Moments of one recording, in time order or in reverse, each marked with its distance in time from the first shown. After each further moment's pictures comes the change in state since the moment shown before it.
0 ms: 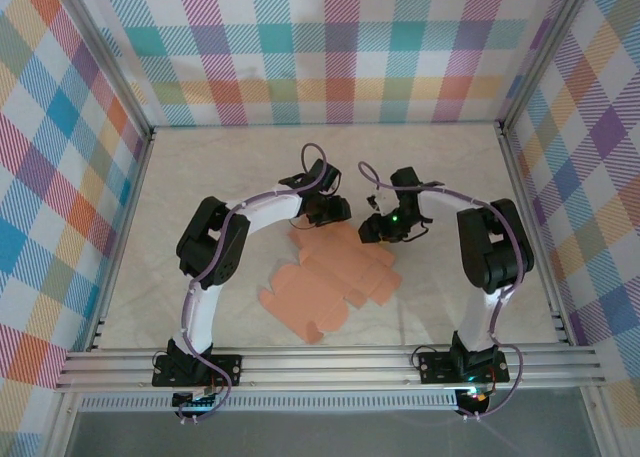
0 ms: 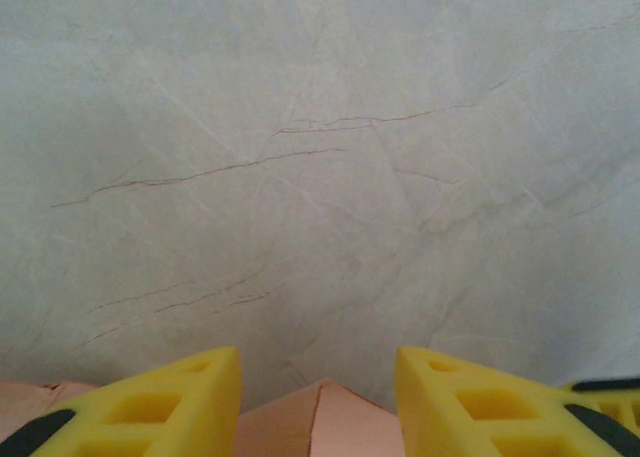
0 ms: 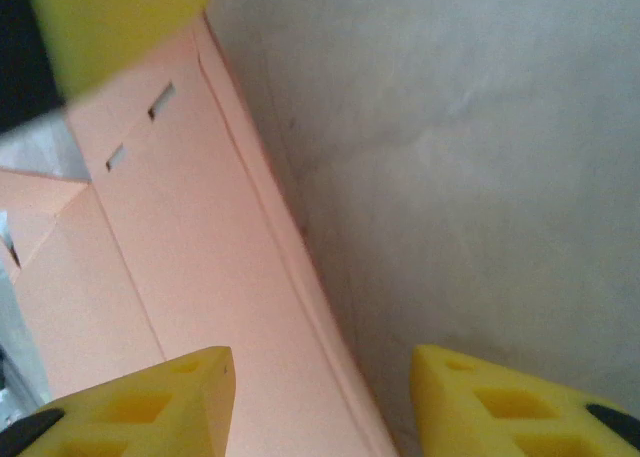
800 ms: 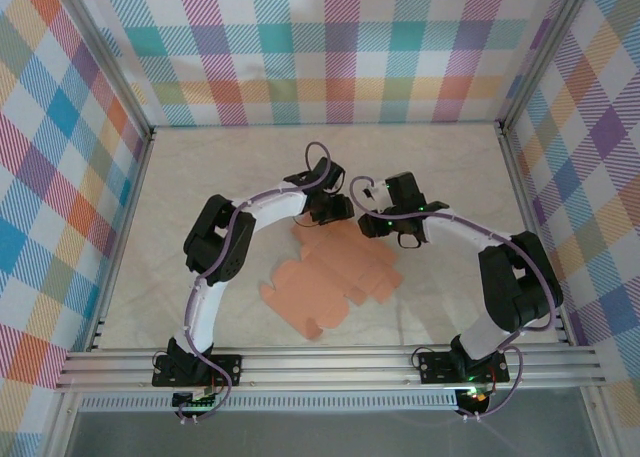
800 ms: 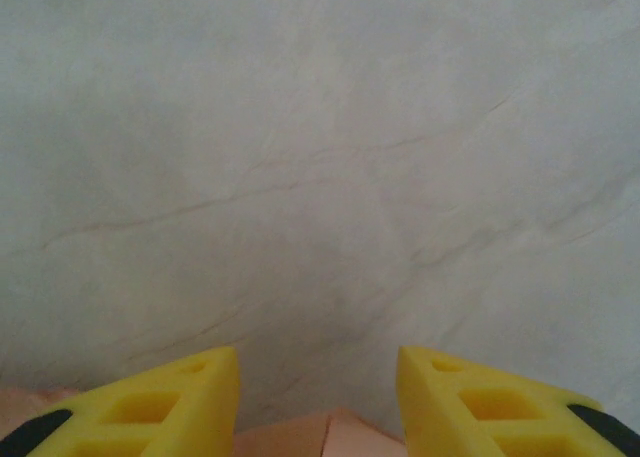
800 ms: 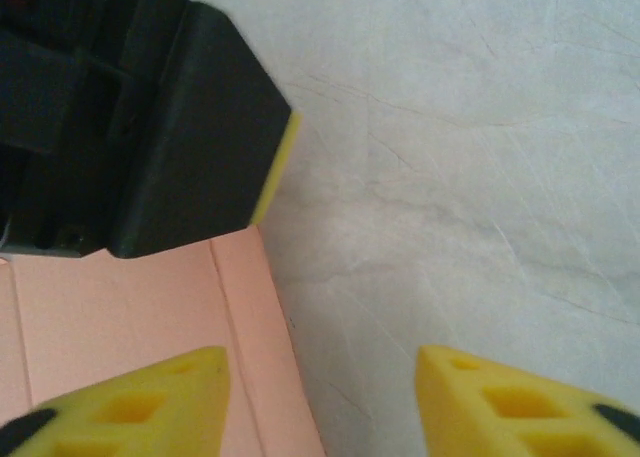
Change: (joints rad) left arm -0.013 0.056 0.067 -0.032 -0.002 -0.001; right arm 0.106 -0.269 -0.185 0.357 0.420 -0.068
